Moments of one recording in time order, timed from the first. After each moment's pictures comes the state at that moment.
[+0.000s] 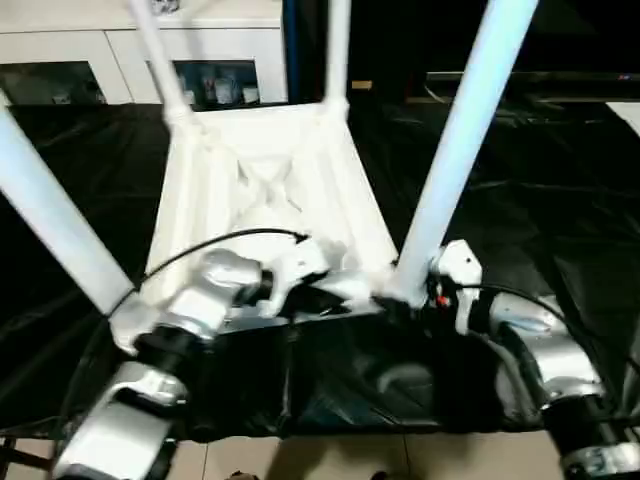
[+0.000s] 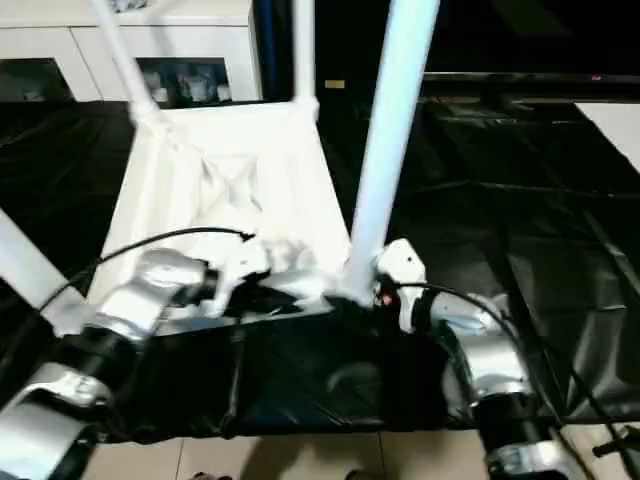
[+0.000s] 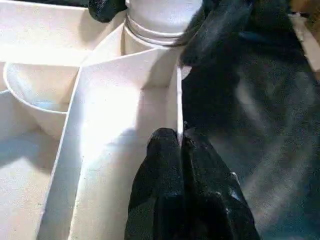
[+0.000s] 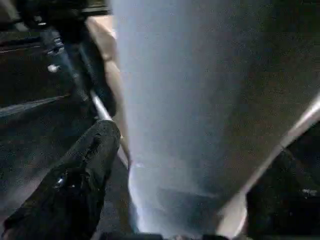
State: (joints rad) left arm -0.63 0.28 -0.29 0.63 0.05 0.10 -1.30; right arm -0.35 -0.37 0.09 0.44 0.14 0.04 1.09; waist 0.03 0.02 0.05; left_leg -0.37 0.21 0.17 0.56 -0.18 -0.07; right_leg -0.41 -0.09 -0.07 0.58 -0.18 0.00
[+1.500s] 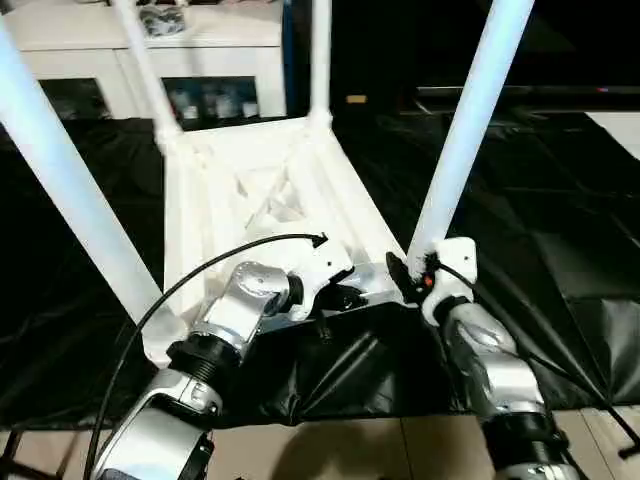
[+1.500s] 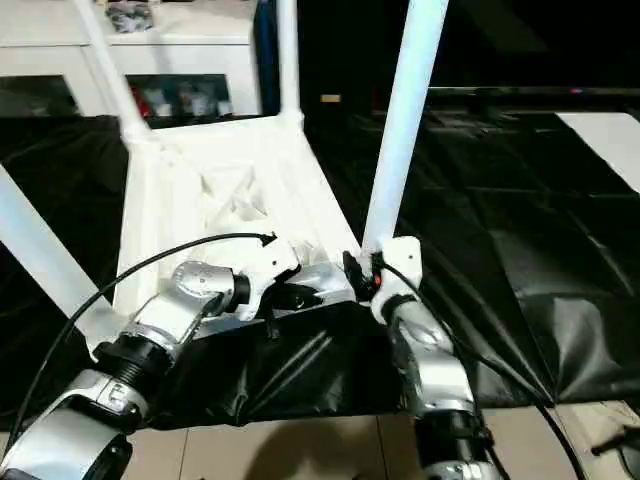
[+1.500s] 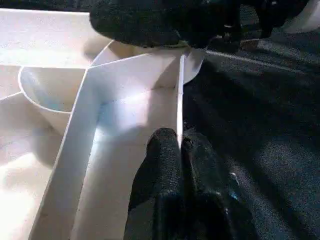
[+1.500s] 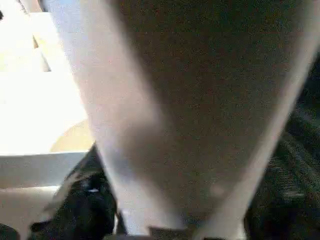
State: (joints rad) left arm -0.63 0.10 -0.27 0.66 0.13 0.20 -0.97; right arm -0.30 -0.02 -0.07 0.37 0.05 0.14 0.30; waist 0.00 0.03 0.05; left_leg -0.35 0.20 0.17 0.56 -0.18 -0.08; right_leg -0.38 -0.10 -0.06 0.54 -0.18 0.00
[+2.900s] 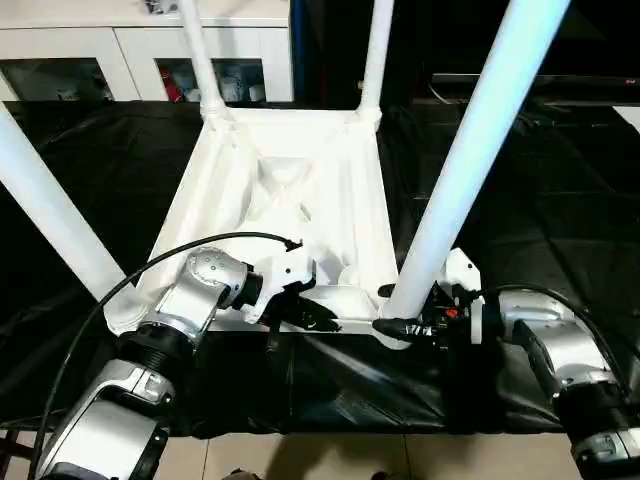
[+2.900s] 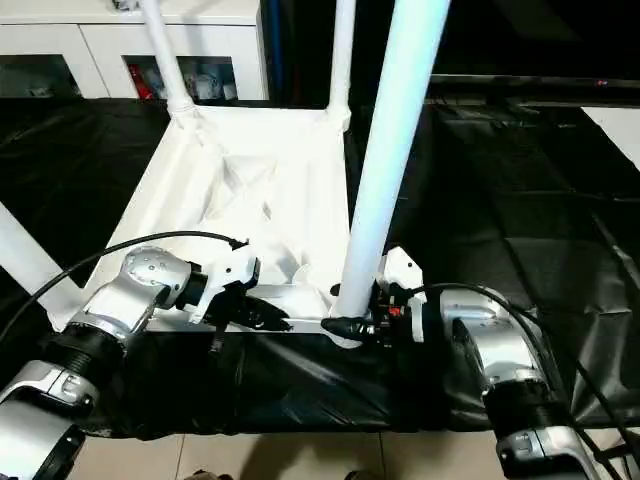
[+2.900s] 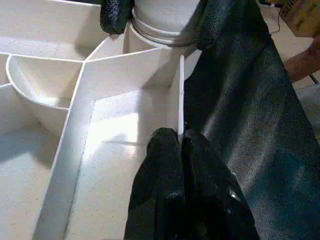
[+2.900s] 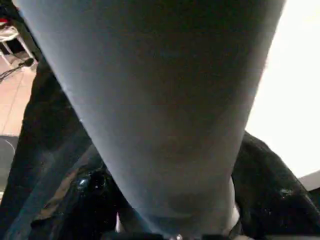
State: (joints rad) left arm -0.64 0.30 -0.31 0.65 0.04 0.07 -1.39; right arm -0.38 -0.40 0.13 0.46 0.19 0.08 1.28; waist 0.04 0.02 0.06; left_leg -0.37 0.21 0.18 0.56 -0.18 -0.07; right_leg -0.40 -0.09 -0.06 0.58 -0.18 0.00
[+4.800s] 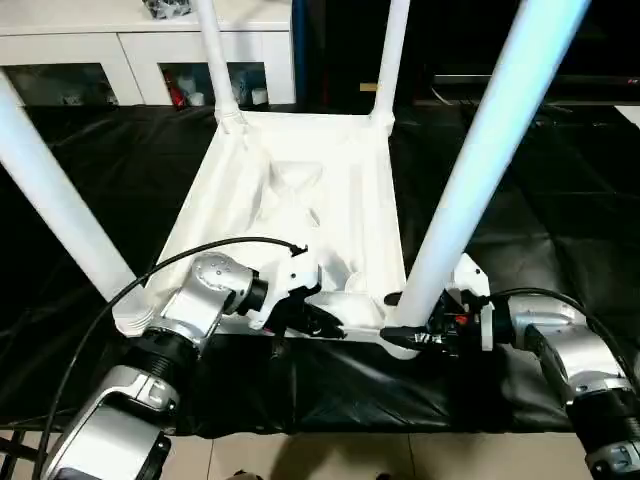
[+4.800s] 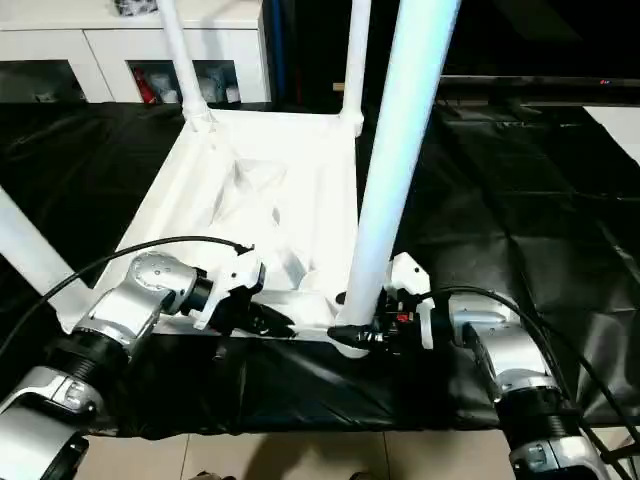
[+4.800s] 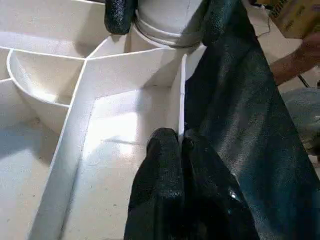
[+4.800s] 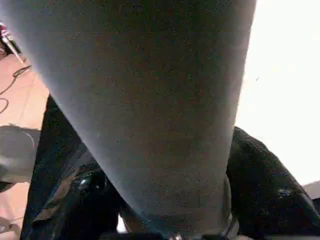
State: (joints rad) left arm -0.62 0.29 -0.31 0.62 0.03 0.09 -1.41; right arm -0.37 -0.46 0.14 0.41 0.21 0.14 1.33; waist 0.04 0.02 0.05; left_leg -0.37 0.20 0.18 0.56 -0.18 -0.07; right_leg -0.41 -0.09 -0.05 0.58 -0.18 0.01
